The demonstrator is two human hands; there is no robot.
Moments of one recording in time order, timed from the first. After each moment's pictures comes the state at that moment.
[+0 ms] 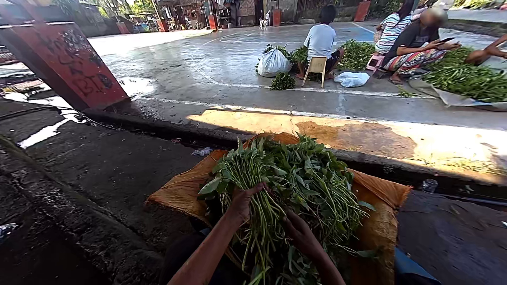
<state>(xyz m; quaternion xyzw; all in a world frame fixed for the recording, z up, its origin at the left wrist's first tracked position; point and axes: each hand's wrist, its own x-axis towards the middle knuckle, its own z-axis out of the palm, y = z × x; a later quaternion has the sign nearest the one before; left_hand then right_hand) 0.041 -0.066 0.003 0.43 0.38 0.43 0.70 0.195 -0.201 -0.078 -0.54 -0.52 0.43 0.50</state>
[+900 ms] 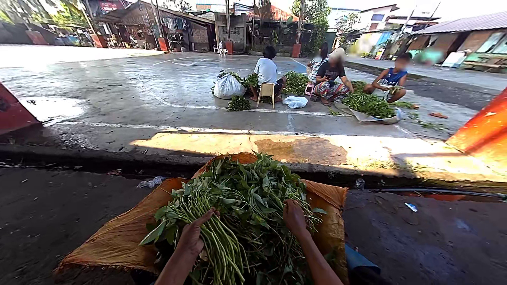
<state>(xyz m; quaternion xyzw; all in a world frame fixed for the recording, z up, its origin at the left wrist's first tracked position) 0.046 -0.049 -0.009 0.30 0.44 0.43 0.73 0.329 -0.171 -0.077 -0.88 -0.38 0.17 0.24</state>
